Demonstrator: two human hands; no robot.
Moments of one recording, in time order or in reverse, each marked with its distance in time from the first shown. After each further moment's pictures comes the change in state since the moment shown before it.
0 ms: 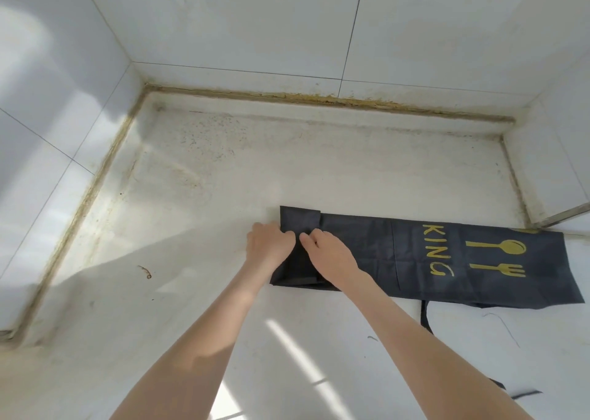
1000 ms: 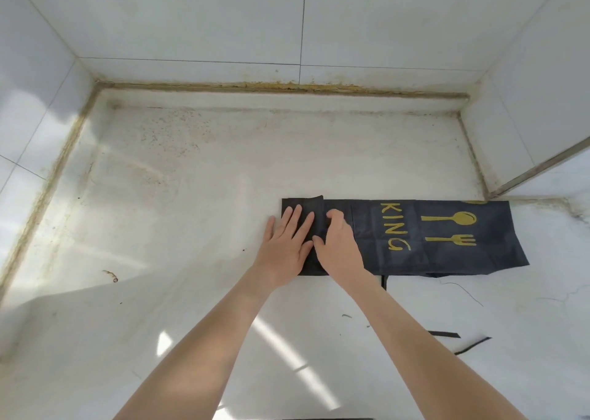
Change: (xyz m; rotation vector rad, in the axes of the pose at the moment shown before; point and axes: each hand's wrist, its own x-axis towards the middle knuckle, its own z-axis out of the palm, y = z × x) left_hand -0.013 -0.010 0.076 0.633 0.027 0.716; right_hand -0.026 0.055 -0.015 0.064 0.283 0.075
